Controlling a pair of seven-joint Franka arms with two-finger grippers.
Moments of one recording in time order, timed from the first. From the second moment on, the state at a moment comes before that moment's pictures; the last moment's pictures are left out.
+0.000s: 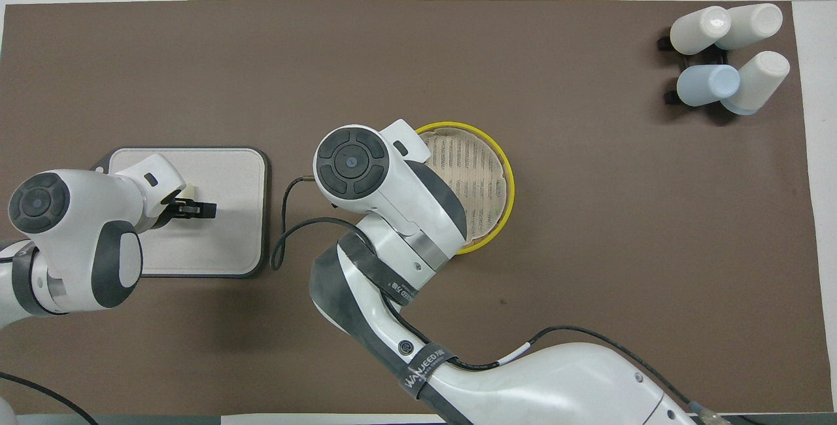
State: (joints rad) left arm -0.14 0.08 0.11 -2.37 -0.01 2.54 0.16; right arm 0.69 0.55 0.04 -1.42 -0.03 2.04 0.85
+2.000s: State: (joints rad) left arm -0.84 0.38 0.09 -1.71 -0.10 2.24 -0.85; right arm 0.14 0.45 0.01 -1.24 0.02 1.67 0.13
